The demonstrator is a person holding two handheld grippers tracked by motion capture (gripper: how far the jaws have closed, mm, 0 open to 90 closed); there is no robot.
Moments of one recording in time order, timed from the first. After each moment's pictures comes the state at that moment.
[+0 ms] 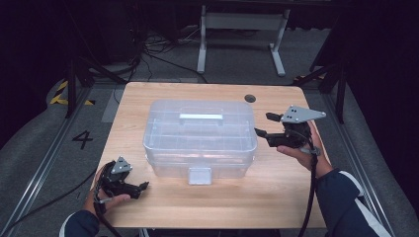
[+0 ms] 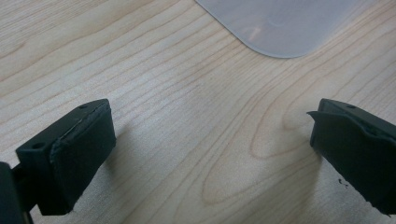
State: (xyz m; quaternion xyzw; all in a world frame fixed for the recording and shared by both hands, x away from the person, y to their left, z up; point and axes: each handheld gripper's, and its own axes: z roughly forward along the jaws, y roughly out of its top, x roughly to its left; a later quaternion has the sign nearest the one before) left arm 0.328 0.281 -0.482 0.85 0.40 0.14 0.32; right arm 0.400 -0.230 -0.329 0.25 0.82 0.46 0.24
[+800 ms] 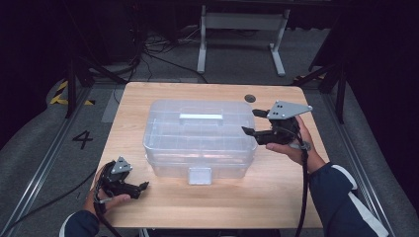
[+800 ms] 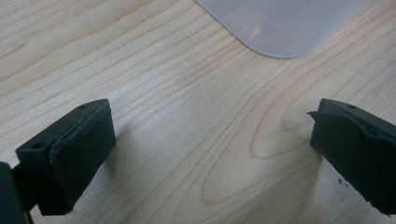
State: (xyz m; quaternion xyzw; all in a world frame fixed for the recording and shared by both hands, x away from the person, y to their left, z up) left arm 0.328 0.281 -0.482 0.85 0.40 0.14 0.32; right arm 0.400 -0.194 -0.310 0.20 0.83 0.46 0.23
